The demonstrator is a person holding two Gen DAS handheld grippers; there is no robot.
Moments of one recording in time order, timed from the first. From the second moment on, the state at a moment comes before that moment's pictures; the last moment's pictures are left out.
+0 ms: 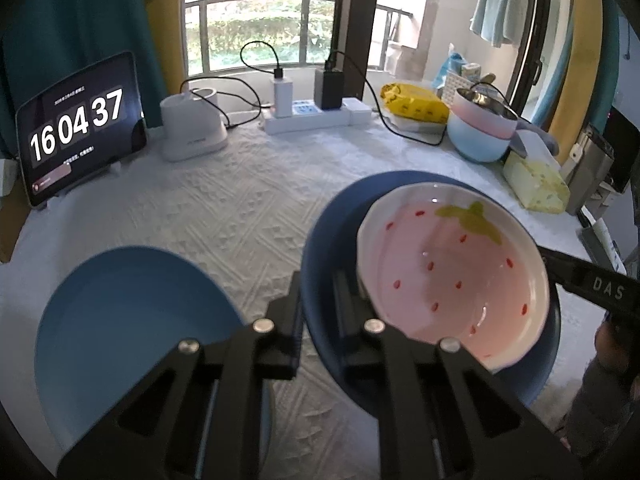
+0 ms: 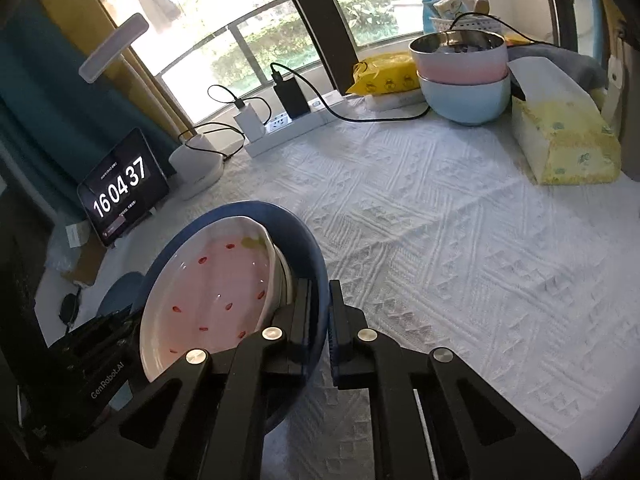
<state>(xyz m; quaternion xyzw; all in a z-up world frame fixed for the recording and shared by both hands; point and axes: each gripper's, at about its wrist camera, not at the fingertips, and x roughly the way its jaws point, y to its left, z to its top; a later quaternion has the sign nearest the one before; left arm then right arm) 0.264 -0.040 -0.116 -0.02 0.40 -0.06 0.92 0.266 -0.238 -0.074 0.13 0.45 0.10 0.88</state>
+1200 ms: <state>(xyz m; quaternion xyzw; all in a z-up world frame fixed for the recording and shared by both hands) 0.247 -0.035 -0.086 -0.04 0.37 -0.08 0.93 0.254 -0.240 -0.045 0.12 0.42 0.11 0.89</state>
